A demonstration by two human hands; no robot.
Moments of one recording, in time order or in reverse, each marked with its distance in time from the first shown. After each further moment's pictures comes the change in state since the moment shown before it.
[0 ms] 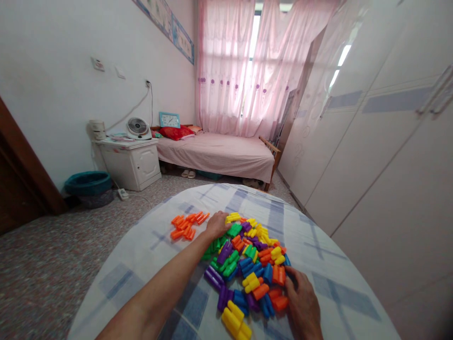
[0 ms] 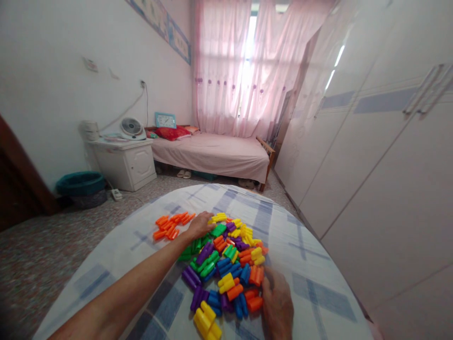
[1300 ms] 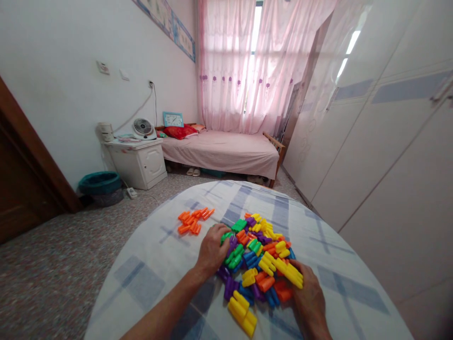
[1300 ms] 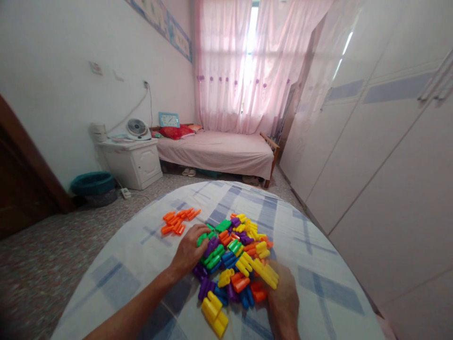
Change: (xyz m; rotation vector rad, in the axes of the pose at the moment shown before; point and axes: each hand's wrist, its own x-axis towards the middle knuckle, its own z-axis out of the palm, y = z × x) left_hand -0.118 0.026 -0.023 -0.403 0.329 0.126; right_hand -0.003 -0.012 -0.007 -0.047 -0.046 0.012
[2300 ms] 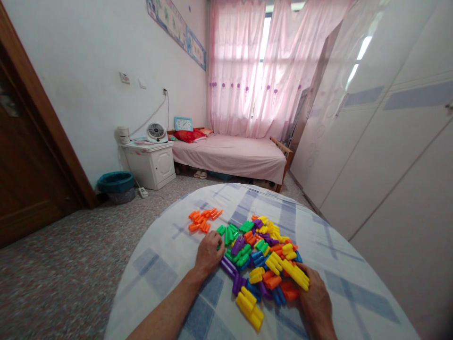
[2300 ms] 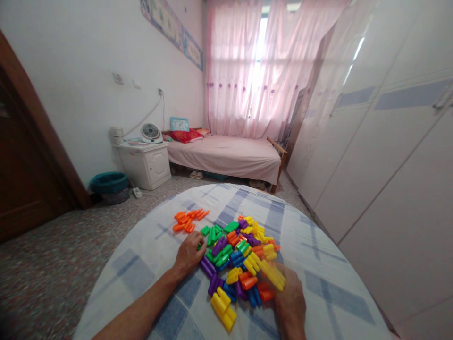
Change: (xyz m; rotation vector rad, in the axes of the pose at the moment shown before) left_hand -0.023 -0.050 -0.004 0.378 -0.013 -0.061; right_hand 0.000 0.001 0.000 0.003 0.017 -0.005
